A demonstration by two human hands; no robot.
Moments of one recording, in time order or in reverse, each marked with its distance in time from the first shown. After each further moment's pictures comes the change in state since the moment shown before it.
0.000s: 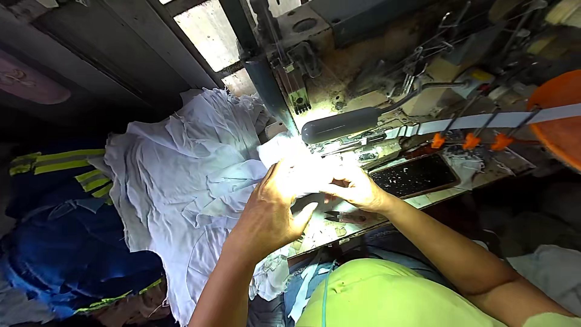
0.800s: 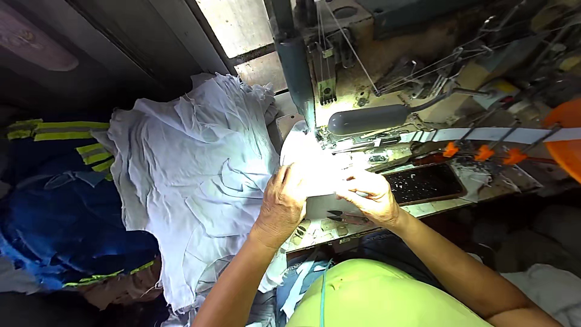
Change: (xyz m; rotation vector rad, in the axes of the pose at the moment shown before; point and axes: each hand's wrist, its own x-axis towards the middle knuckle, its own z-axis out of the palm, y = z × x) left_hand -0.024 -0.011 0.055 0.166 0.219 -0.033; right_hand -0.019 0.010 0.001 -0.279 0.129 -0.356
